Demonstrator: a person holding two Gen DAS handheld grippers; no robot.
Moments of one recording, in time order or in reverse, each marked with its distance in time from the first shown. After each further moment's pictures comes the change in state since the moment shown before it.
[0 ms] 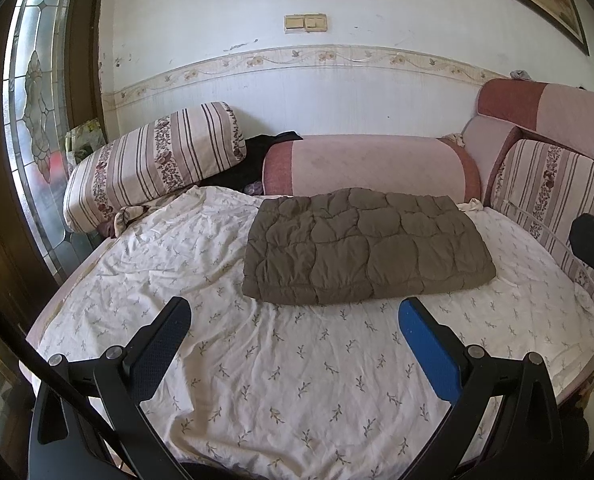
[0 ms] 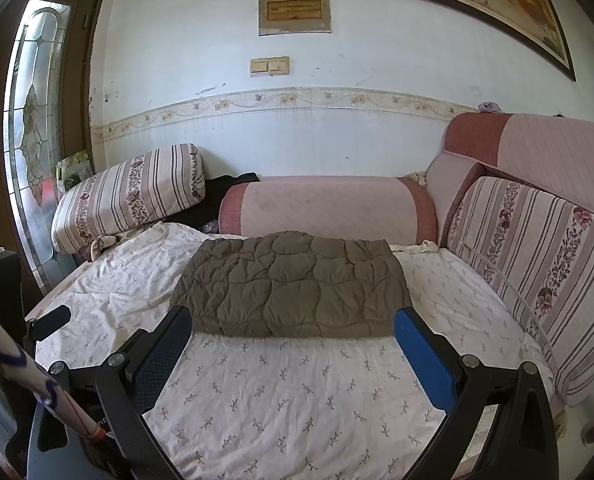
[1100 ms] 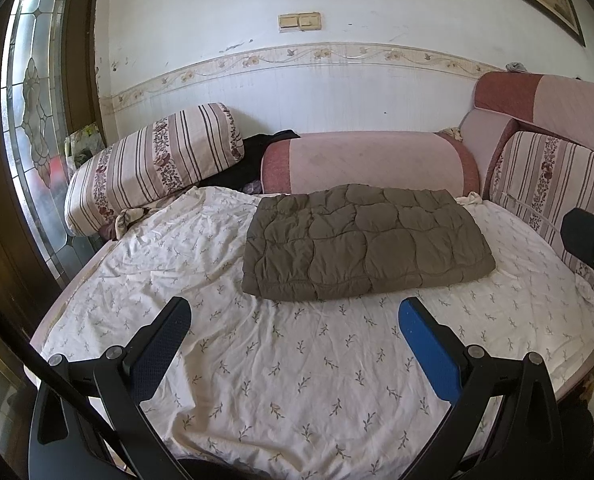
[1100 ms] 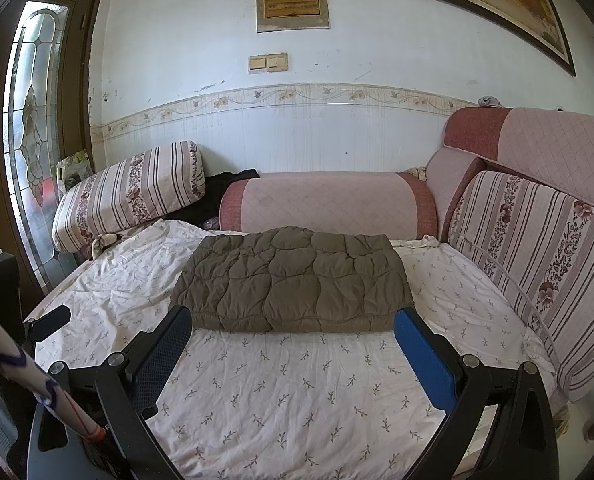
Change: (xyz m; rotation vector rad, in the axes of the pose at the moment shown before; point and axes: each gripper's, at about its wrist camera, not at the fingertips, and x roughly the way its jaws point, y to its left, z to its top) left arm -0.007 0.000 -0.009 0.024 0.006 -0.002; right arm 0.002 -0.003 -0.004 0.012 0.013 0.000
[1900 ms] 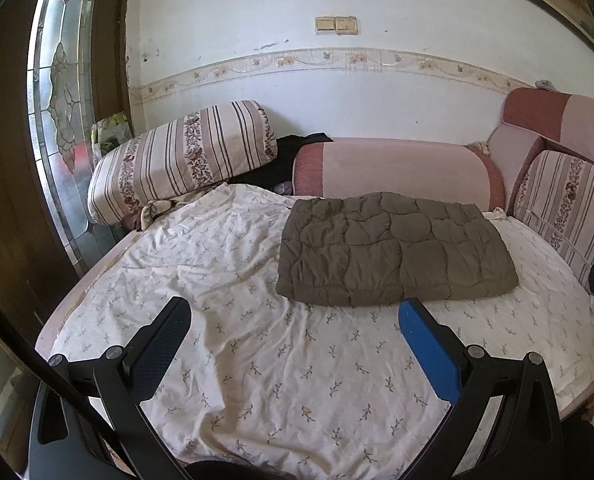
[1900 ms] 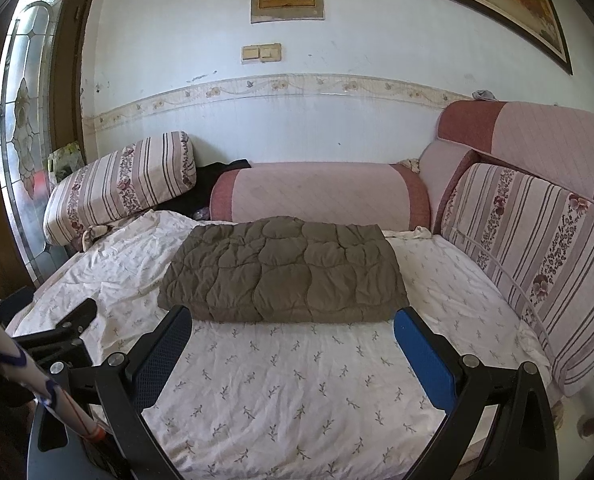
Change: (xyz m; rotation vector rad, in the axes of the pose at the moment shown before) left arm -0.010 0.040 0.011 -0.055 -0.004 0.068; right arm 0.005 0.002 -0.008 0.000 0.036 -0.034
